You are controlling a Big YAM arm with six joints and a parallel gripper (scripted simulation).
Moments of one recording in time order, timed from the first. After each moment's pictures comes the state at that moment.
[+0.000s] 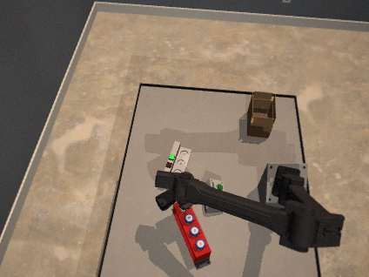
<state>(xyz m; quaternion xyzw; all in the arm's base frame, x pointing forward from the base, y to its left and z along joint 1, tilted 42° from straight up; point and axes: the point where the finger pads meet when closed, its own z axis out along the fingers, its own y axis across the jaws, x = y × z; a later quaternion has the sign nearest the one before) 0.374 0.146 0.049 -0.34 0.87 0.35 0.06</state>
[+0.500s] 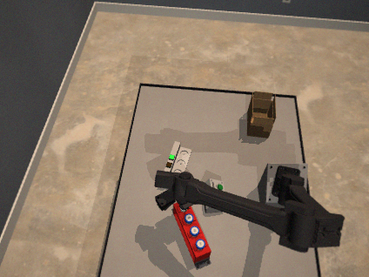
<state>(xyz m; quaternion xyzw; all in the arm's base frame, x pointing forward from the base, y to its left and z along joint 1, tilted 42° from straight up) 0.375 0.146 0.050 -0.34 0.87 0.35 0.06</state>
